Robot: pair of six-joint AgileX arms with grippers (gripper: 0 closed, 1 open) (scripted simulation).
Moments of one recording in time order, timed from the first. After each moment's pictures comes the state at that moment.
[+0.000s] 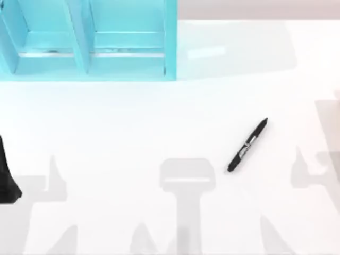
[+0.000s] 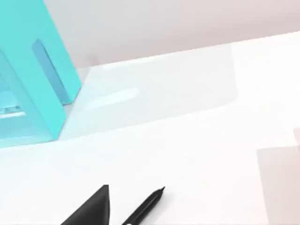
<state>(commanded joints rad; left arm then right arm) 0.00 0.00 0.00 0.00 0.00 0.00 0.18 0.38 0.34 -0.23 0.00 0.26</state>
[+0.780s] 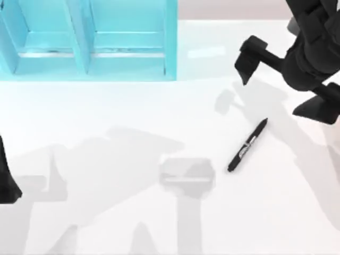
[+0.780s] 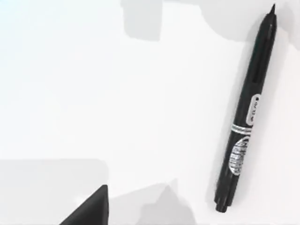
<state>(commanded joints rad) 0.00 0.00 0.00 0.00 0.00 0.00 0.42 1.72 1.40 -0.85 -0.03 0.91</state>
